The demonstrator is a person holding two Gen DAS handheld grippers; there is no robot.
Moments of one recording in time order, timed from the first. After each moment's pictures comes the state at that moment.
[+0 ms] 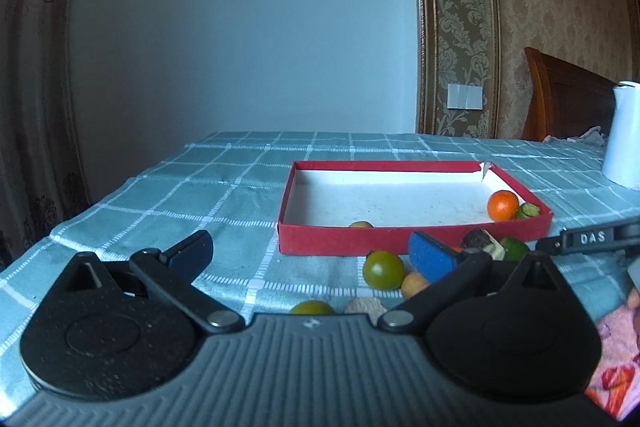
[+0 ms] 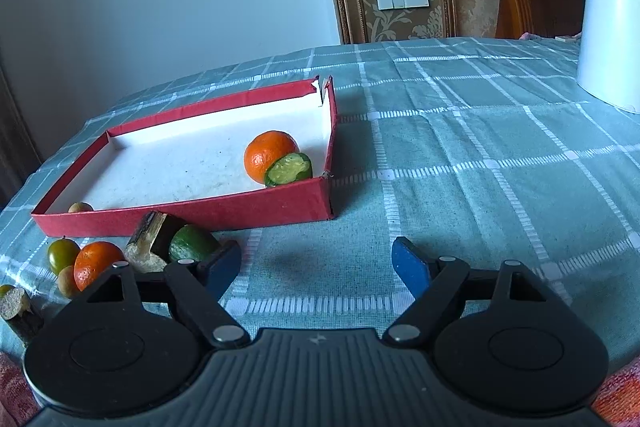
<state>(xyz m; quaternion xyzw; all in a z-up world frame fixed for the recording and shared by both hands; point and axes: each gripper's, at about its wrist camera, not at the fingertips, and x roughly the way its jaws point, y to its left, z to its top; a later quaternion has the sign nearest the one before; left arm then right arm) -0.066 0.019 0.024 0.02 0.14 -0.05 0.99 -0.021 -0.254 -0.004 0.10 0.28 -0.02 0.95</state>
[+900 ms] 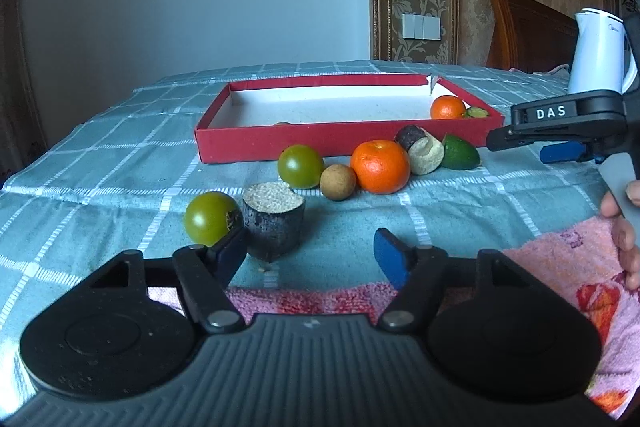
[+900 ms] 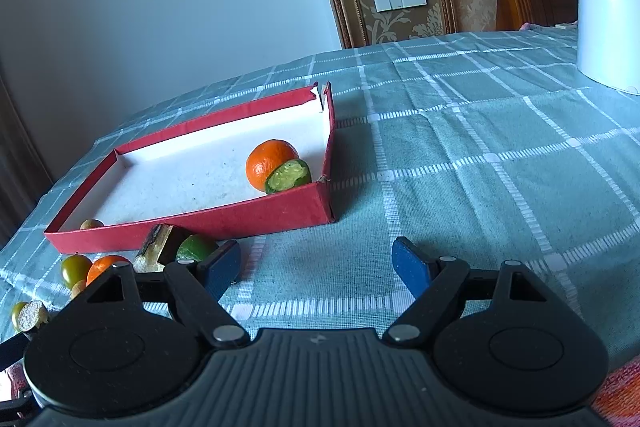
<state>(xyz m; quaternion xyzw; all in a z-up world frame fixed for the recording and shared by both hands) -0.063 -0.025 -0.022 0.04 0.24 -0.09 0.97 -0.027 -0.264 -0.003 0.14 0.27 -0.01 0.95</state>
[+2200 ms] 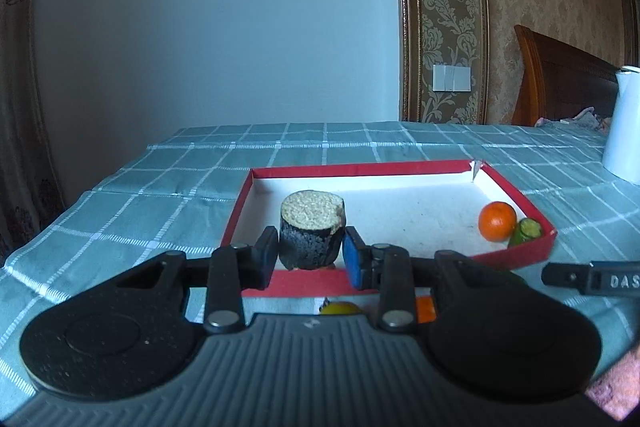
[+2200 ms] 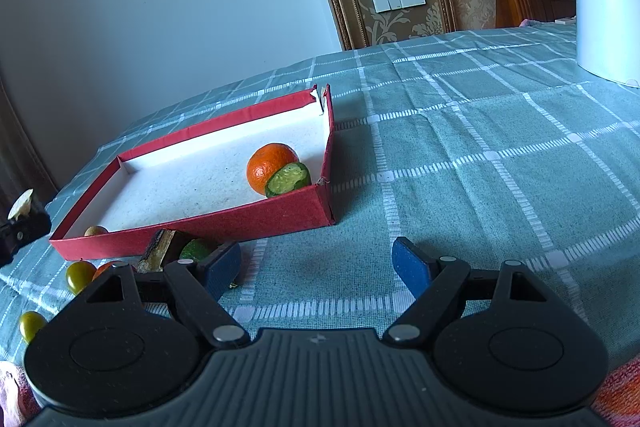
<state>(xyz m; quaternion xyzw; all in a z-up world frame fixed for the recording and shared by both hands) 0.022 -0.021 0.037 0.03 0.19 -0.06 0.98 -0.029 -0.266 -0.003 0.15 0.26 -0.01 0.95</state>
